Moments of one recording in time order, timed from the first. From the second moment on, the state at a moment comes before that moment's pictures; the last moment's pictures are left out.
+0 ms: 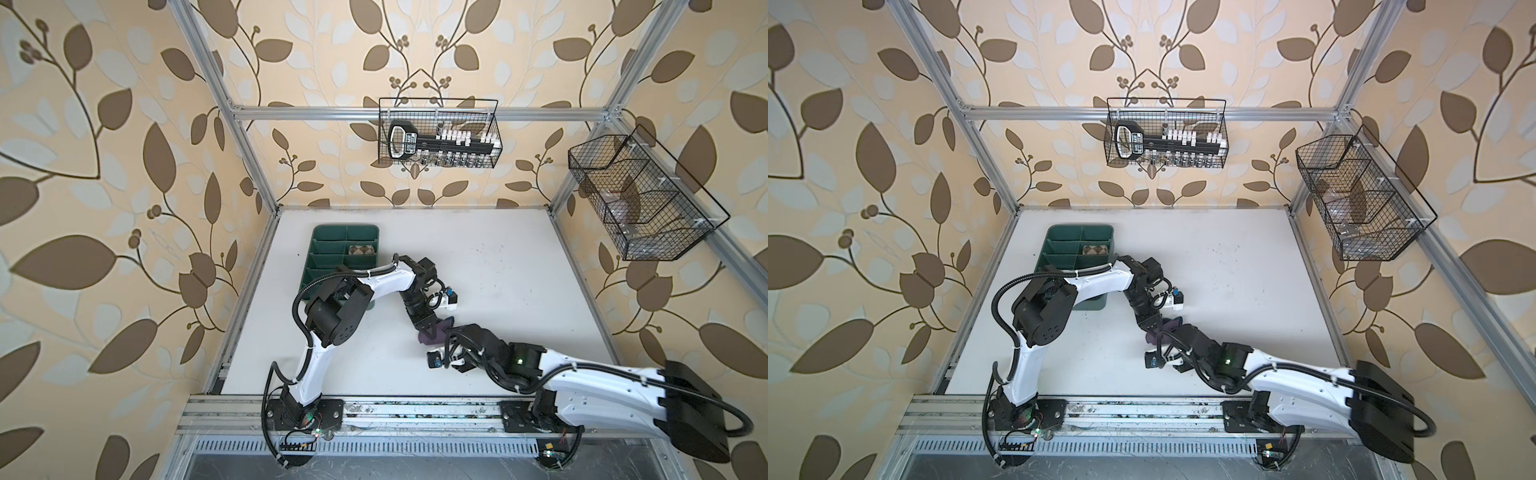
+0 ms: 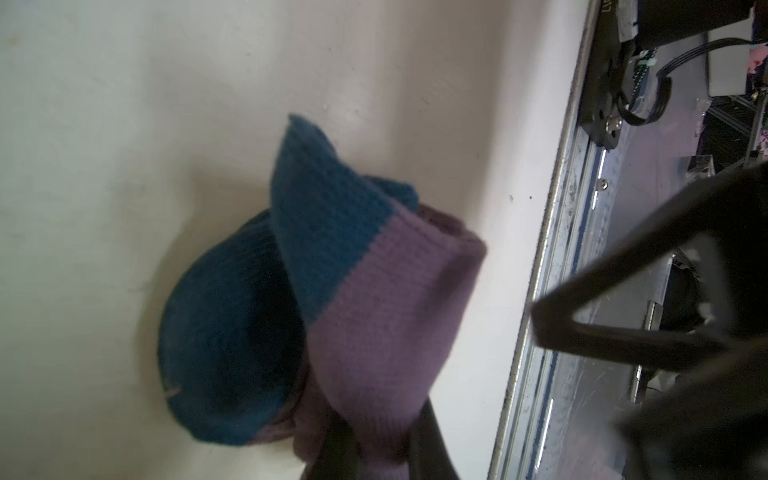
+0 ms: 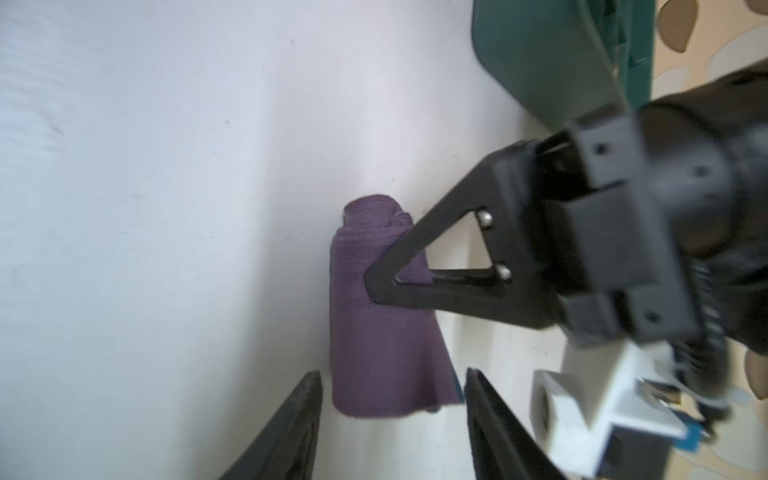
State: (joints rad) left arm -0.74 2.12 1.51 -0.99 0.69 0.46; right arm 1.05 1.12 0.43 -0.13 0.31 -0.91
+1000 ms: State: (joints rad) left arm -0.73 1.58 1.22 -0.77 0.18 0.34; right arm 0.95 1.48 0.75 -0.46 0.14 -0.61
